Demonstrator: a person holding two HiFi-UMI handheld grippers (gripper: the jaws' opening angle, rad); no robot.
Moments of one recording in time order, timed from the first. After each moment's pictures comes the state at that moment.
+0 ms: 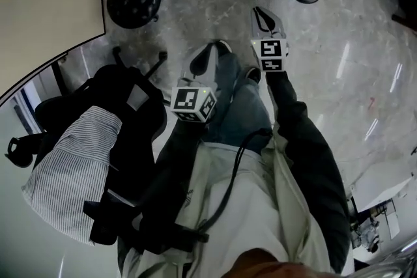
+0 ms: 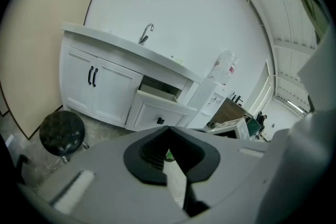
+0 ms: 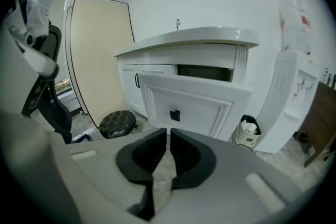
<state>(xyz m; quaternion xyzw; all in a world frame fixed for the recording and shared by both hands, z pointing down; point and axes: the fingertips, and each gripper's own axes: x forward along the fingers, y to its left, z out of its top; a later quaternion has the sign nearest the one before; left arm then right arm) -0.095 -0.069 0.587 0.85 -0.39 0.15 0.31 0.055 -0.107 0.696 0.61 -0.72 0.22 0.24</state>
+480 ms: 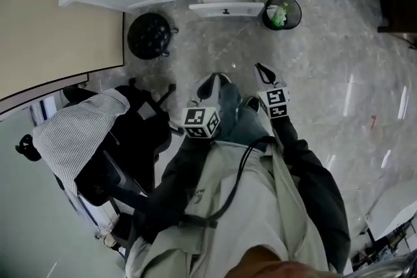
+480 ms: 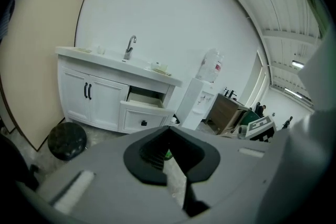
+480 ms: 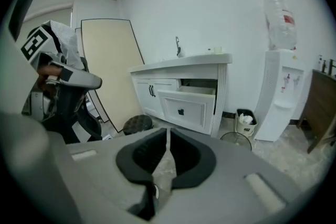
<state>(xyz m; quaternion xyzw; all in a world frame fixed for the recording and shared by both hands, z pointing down) -0.066 0.013 0.508 0.87 -0.38 0.17 0.26 0.073 0.045 0.592 0.58 -0.75 0.25 0.20</state>
